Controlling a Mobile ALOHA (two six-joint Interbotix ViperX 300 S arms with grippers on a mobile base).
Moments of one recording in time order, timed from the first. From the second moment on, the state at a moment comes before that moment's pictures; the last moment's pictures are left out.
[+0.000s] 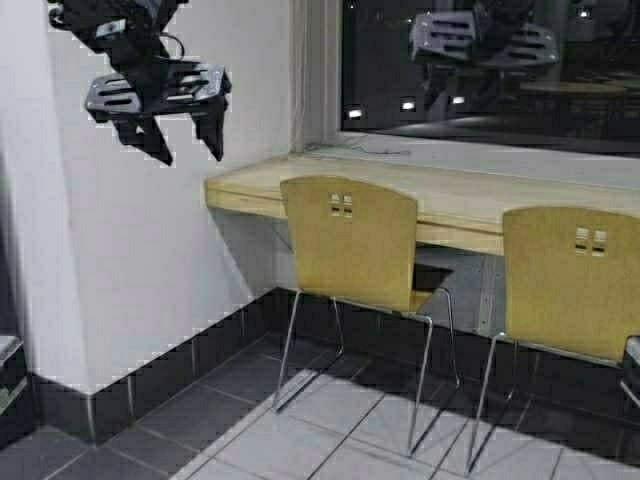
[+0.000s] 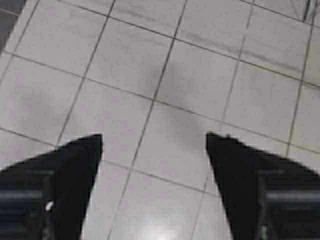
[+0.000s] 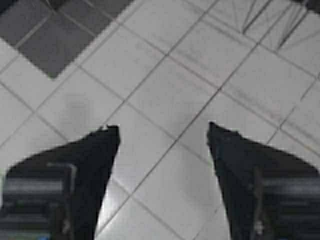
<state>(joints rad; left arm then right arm) -0.37 0.04 0.67 -0.34 0.06 0.19 0.34 0.00 0.59 -0.62 0.12 0.76</state>
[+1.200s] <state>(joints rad) -0.37 0.06 0.65 -0.34 0.09 0.18 0.35 0.05 0.56 -0.66 0.19 0.76</state>
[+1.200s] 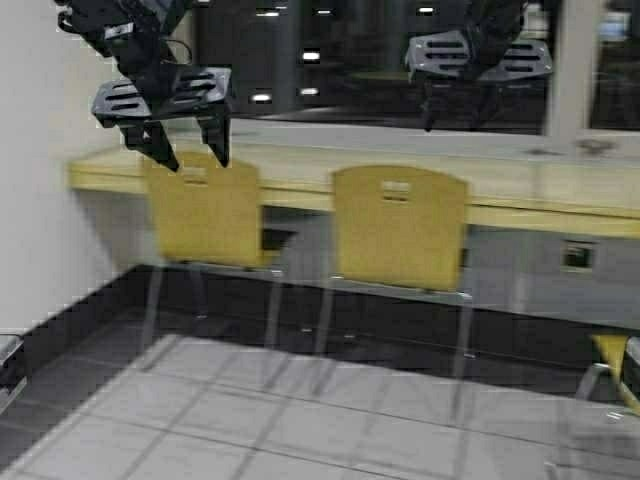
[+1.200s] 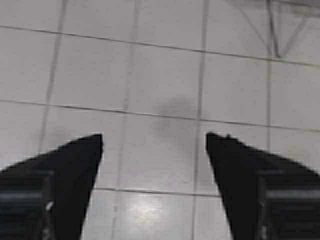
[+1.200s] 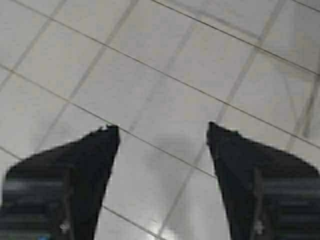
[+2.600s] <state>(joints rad) -0.38 0.10 0.63 -0.34 0.12 0.18 0.35 0.11 0.55 -0.66 0.23 0.77</state>
